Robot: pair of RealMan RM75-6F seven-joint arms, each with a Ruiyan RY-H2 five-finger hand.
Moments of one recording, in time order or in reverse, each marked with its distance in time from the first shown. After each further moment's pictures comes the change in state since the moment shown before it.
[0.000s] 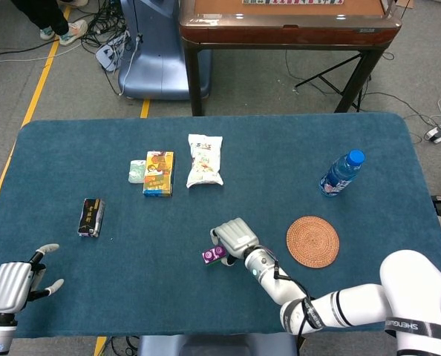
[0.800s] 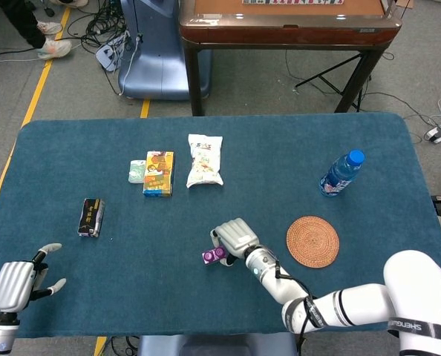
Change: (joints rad) left arm -0.007 -0.004 -0.003 -0.006 0.007 0.000 -0.002; right arm -0.015 0.026 0.009 -0.009 -0.022 -0.032 0.065
